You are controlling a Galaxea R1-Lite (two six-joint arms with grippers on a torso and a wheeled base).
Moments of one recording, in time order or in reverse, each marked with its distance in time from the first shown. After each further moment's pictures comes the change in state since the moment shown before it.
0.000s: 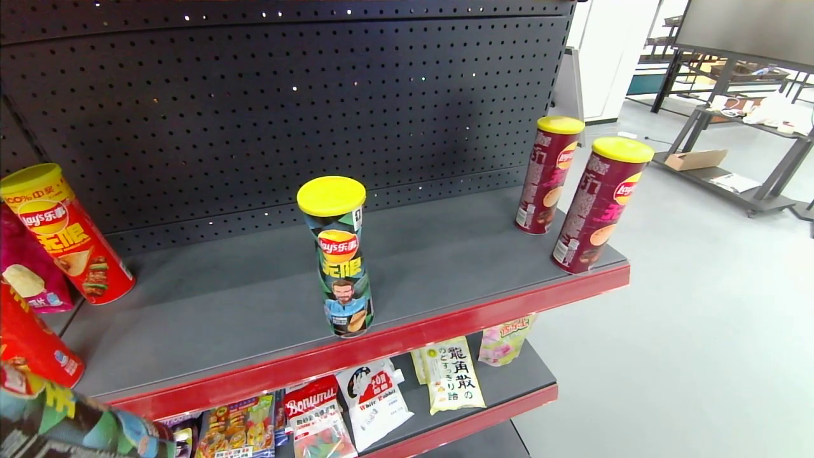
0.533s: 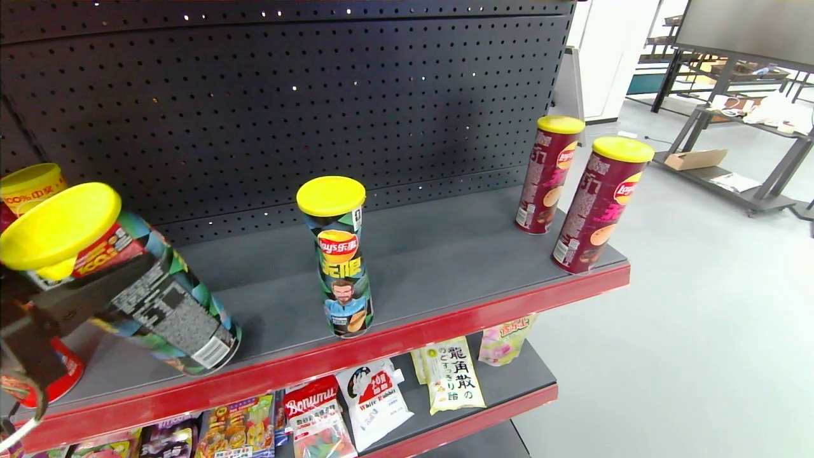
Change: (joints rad) left arm 0.003 0.494 -0.043 -0.421 0.021 -0.024; right arm 0.000 -0.001 0.000 0.000 0.000 0.000
